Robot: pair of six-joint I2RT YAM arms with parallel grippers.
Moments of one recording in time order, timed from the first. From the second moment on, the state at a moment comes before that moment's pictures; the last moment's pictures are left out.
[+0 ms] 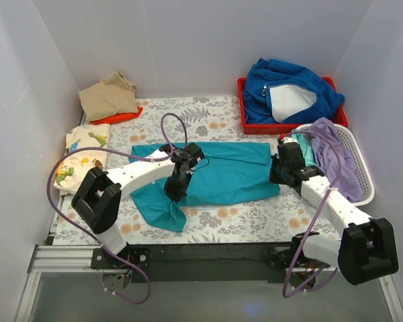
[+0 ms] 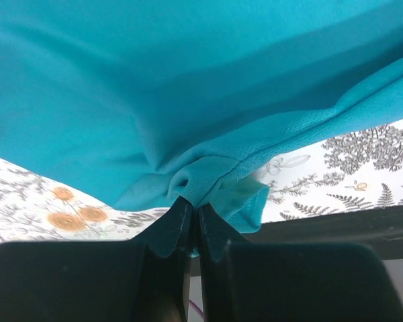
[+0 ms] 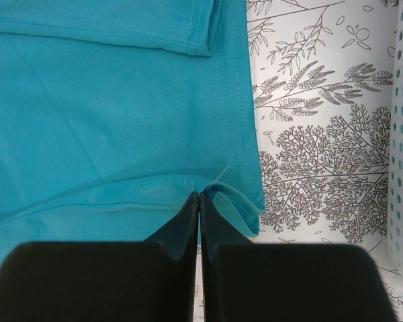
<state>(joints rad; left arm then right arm) -0.80 1.66 1.21 -1.07 -0.07 -0.46 0.30 1.15 0.68 -0.43 0.11 0.33</state>
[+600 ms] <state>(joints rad) -0.67 1.91 1.34 -1.05 -0.16 -0.35 0.30 1.30 0.70 -0.34 0.17 0.30</state>
